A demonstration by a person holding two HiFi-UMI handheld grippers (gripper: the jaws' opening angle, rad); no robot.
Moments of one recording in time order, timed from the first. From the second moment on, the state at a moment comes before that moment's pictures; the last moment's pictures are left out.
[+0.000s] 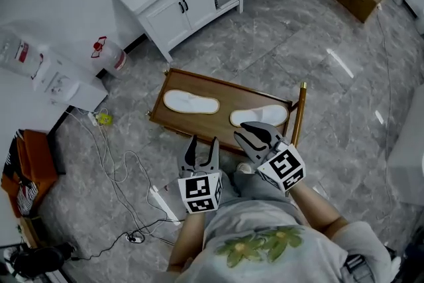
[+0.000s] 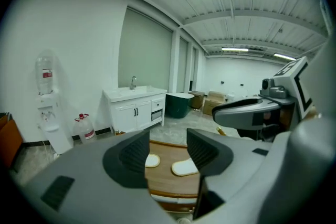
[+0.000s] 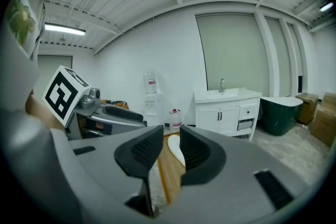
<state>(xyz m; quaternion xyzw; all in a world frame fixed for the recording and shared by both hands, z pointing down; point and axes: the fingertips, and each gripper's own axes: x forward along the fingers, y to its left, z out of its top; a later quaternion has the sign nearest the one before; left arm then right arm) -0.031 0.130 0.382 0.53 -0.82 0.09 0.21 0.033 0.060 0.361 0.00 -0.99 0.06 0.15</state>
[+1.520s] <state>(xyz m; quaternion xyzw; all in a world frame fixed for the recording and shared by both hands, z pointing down) -0.148 0.112 0.498 0.42 -0.85 0.07 0.32 -0.110 0.030 0.454 -0.10 -0.96 0.02 0.25</state>
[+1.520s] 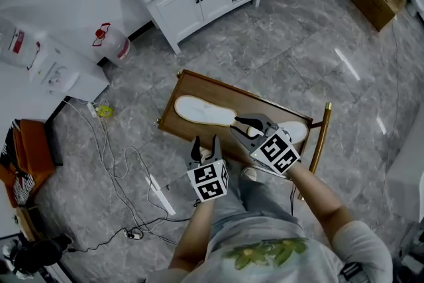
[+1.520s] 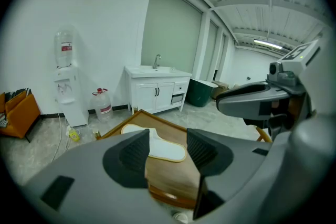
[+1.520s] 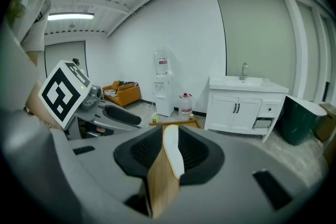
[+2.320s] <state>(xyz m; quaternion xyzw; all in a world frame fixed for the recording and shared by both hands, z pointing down) -0.199 0.090 0.617 0.39 -0.82 0.11 0.40 -0.196 0.011 0.567 -0.17 -0.93 0.03 0.31</state>
